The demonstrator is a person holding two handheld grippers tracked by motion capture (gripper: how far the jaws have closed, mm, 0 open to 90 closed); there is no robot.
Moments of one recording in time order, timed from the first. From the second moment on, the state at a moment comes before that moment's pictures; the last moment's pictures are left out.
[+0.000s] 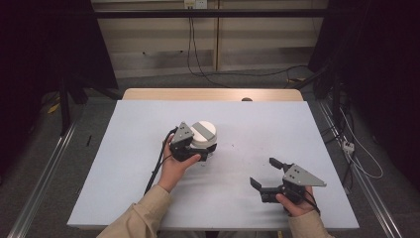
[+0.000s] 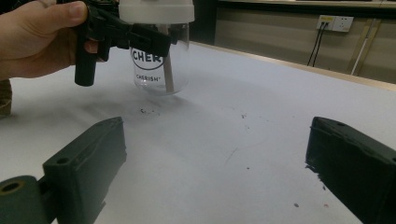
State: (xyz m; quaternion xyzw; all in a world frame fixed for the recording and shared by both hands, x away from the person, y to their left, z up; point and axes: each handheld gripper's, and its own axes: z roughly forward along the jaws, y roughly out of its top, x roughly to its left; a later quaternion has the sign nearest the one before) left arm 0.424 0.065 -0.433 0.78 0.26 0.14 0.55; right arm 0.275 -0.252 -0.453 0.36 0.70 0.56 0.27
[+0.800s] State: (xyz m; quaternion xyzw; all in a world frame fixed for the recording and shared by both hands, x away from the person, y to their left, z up) left arm 0.436 0.060 -0.432 0.78 0.26 0.15 0.55; right arm 0.274 -0.253 -0.453 0.36 0.70 0.56 0.27
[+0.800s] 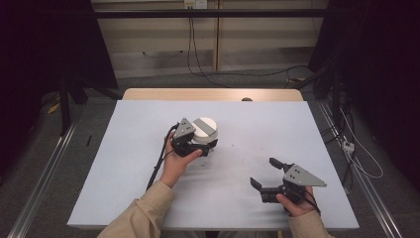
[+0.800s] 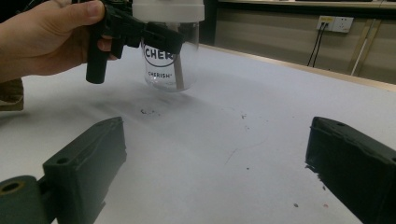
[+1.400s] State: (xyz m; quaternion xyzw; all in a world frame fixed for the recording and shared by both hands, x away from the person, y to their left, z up) left arm 0.443 0.058 -0.439 0.78 0.27 0.15 0.55; right arm 0.275 -0.252 -0.453 0.36 0.70 0.56 0.27
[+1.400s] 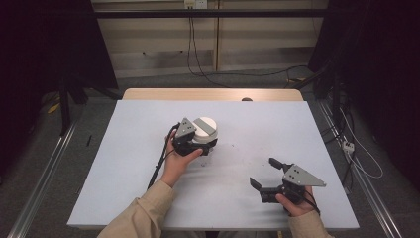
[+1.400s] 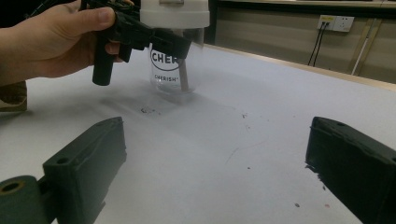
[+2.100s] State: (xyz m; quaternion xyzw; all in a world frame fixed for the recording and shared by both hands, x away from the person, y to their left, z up) left arm 0.449 0.059 -0.436 0.78 0.26 0.16 0.55; right arm 0.275 -0.251 -0.454 0.36 0.70 0.56 0.27
